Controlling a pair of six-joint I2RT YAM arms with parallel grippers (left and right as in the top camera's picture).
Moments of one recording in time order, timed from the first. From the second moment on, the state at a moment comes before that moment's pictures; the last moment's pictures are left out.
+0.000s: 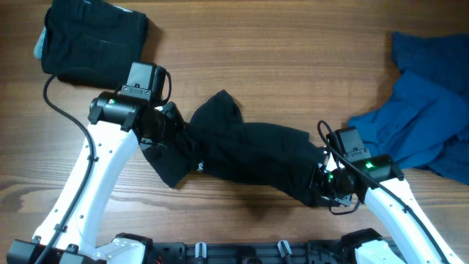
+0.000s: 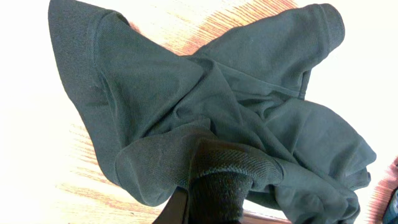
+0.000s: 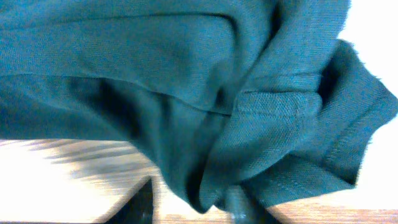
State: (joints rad) left arm -0.23 1.41 1.22 -1.12 0.11 -0.67; right arm 0.26 1.10 0.63 -1.01 -0.23 0.63
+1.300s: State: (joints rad) left arm -0.23 1.41 1.22 -1.16 0.11 -0.67; right arm 0.07 1.34 0.71 -0.94 -0.28 0.50
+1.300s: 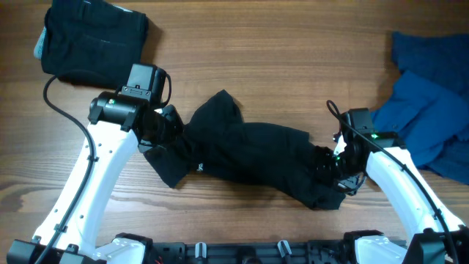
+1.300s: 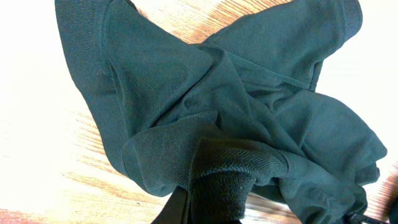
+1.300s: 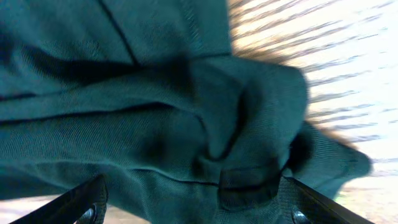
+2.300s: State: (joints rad) left arm -0.23 1.41 1.22 -1.17 0.11 -0.67; right arm 0.07 1.34 0.61 -0.84 -0.26 0.57
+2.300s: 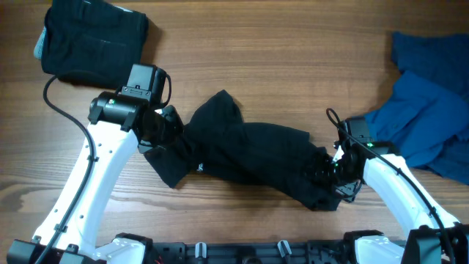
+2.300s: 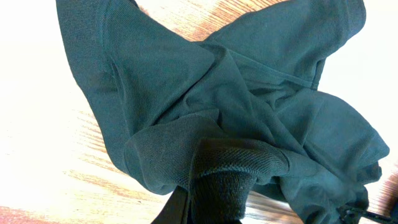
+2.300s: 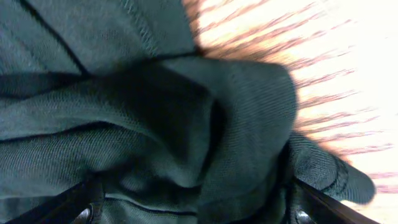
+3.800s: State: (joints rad) left arm -0.23 1.41 1.22 -1.17 0.11 -0.67; right arm 0.07 1.33 0.73 -0.96 -0.20 0.55
